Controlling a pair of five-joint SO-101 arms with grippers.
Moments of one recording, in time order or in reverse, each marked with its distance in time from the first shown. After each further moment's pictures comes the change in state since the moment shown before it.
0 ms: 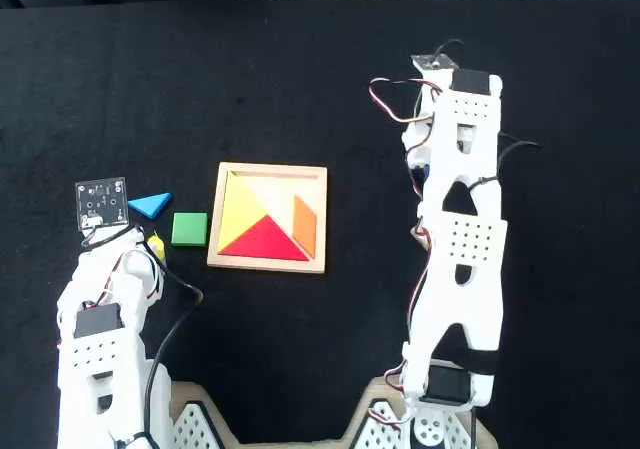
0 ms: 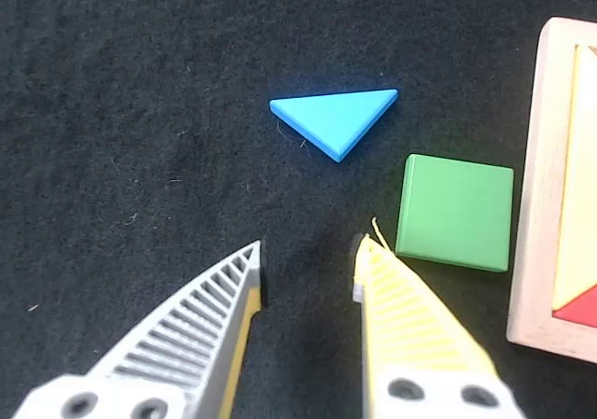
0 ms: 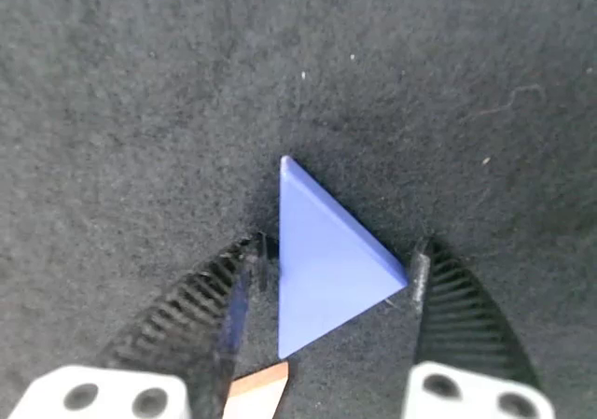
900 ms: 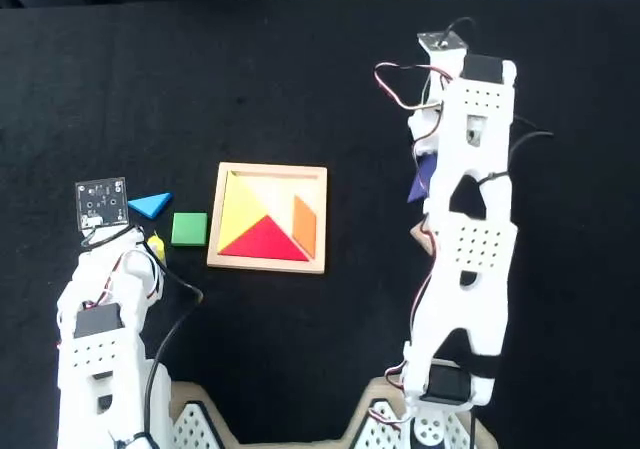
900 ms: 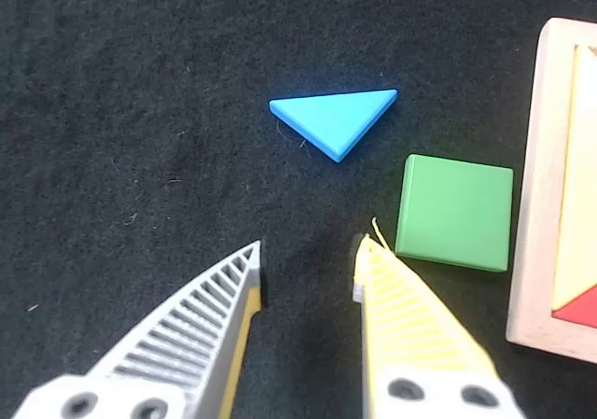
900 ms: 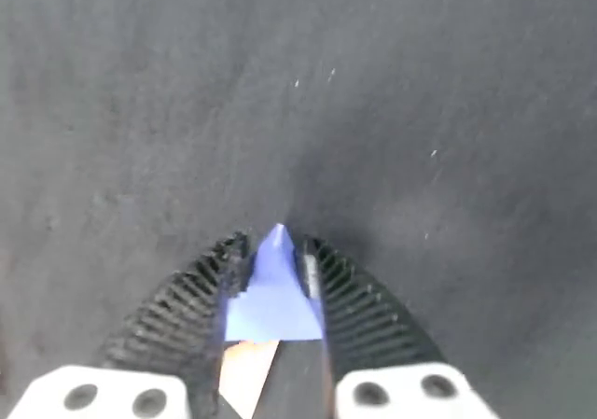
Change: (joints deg) left arm 0.0 0.0 0.0 0.0 0.0; right arm 0.0 -11.1 6.9 0.2 0.9
